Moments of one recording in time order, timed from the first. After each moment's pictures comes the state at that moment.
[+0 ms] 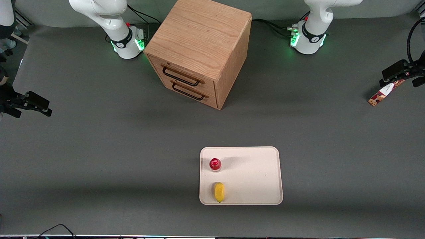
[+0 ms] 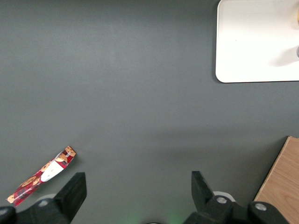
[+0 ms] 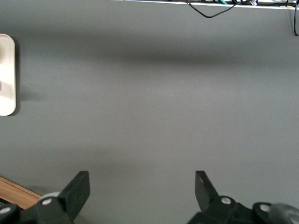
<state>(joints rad) -0.07 -0.02 0.10 -1.52 -0.01 1.48 0.04</state>
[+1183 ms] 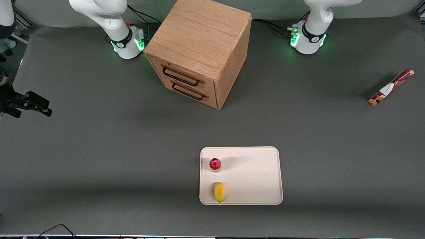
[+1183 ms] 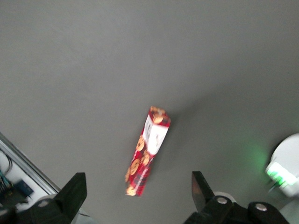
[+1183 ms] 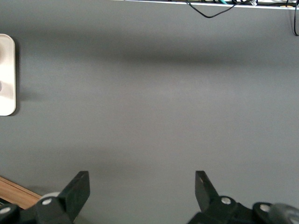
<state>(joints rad) -0.05 0.02 0.64 -1.83 0.10 1.72 1.20</state>
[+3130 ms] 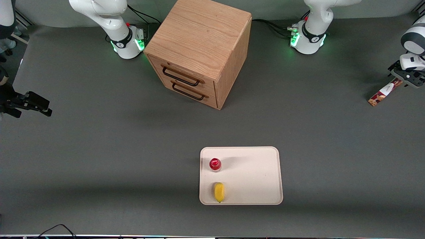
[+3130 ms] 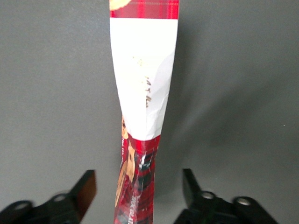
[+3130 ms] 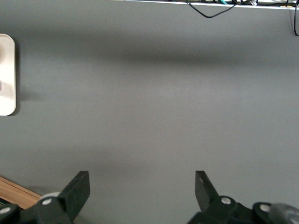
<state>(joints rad) -0.01 0.19 0.86 -2.53 0.09 2.73 1.58</state>
